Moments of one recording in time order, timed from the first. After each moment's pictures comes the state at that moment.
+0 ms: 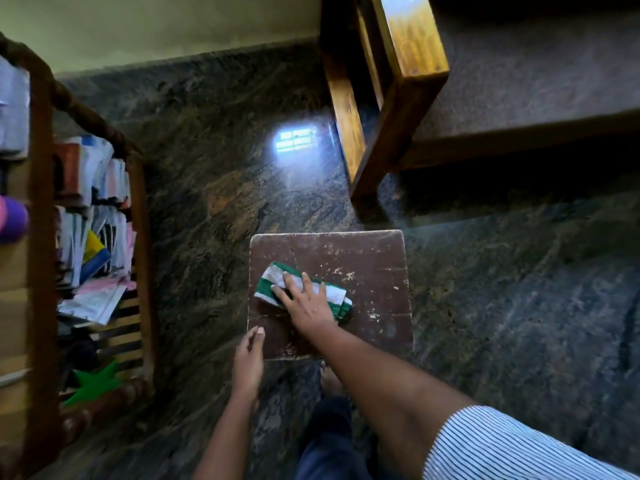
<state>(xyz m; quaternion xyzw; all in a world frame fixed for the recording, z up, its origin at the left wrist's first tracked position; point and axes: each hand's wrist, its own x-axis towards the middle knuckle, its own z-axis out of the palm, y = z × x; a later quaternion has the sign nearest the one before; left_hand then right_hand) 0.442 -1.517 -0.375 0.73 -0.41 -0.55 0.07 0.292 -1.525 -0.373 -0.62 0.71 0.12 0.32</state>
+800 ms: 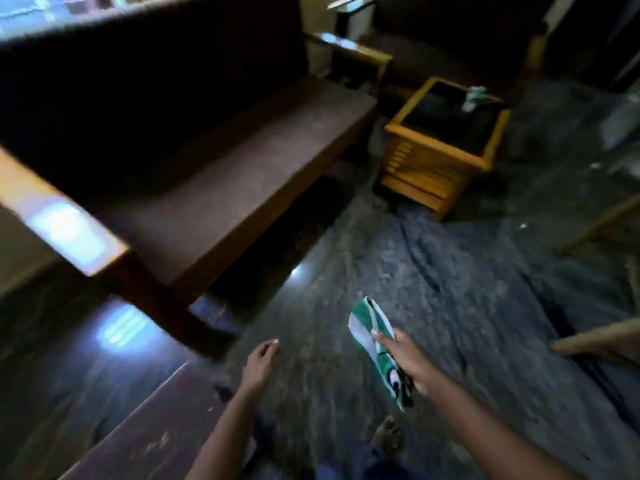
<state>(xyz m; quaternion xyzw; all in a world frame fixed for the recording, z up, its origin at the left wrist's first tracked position) 0.104 -1.374 -0.252 0.34 -0.67 -0.63 -0.19 0.061 -1.117 -0.169 0.15 0.77 -0.56 0.27</state>
